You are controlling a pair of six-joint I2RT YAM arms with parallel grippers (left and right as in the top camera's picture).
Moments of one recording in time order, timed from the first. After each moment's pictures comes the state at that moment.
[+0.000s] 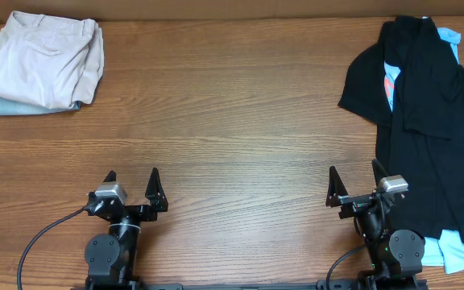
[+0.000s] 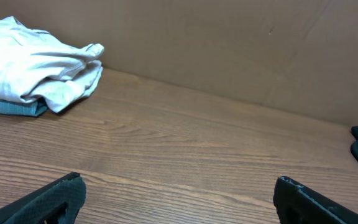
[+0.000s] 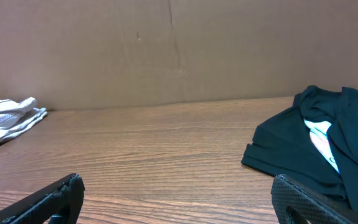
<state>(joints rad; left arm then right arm) -0.03 0.02 0.01 -0.08 0.01 -0.28 0.08 0.01 0.02 -0.02 -0.12 0.15</state>
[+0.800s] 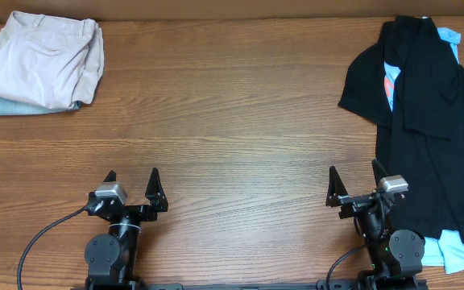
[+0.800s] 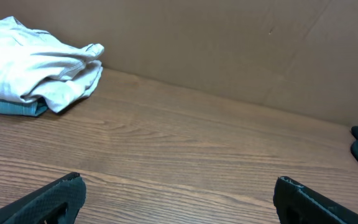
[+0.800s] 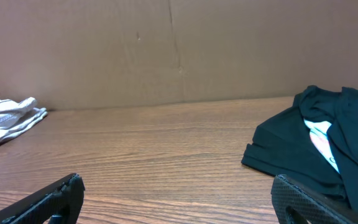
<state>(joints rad) -0.03 0.02 0.01 -0.08 0.01 -0.28 0.08 0.01 0.02 -0.02 -0.12 0.15</state>
